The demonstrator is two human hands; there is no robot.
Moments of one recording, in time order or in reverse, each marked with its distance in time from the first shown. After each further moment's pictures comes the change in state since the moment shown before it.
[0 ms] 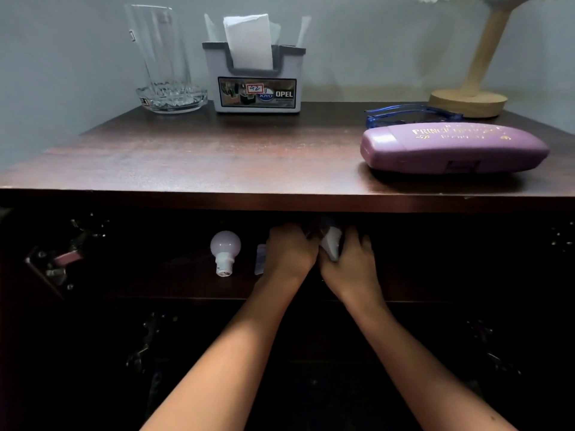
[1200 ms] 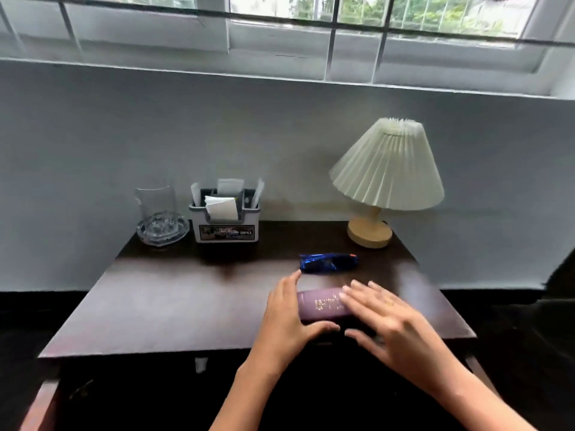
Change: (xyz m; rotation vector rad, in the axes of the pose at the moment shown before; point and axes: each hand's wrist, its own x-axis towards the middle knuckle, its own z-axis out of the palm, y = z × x) left_hand -0.032 0.115 -0.079 -0.200 -0.105 0.372; right_hand 0.010 -0.056 -0.232 -0.624 -0.087 -0.834
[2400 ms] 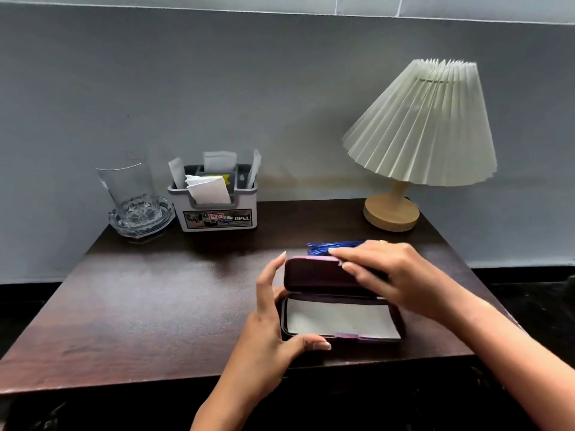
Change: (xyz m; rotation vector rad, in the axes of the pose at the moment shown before) left_hand -0.002 -0.027 -0.018 -0.304 -0.094 -0.059; right_hand 0.081 0.039 0.010 0.321 -0.056 -0.092
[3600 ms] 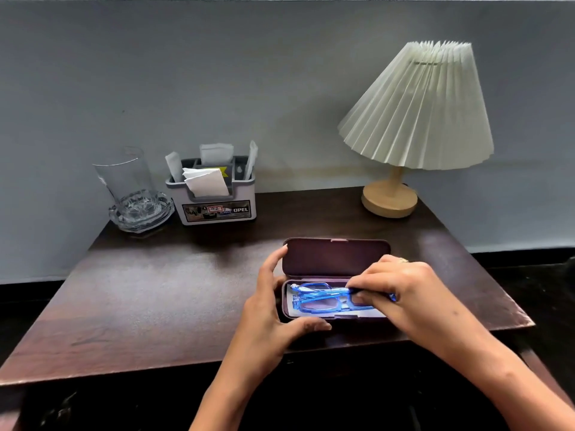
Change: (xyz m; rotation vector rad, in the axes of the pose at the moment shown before) left_hand 0.002 0.000 -0.001 -0.114 0.019 -0.040; right_hand -0.035 -0.037 0.011 0.092 0.063 0.263
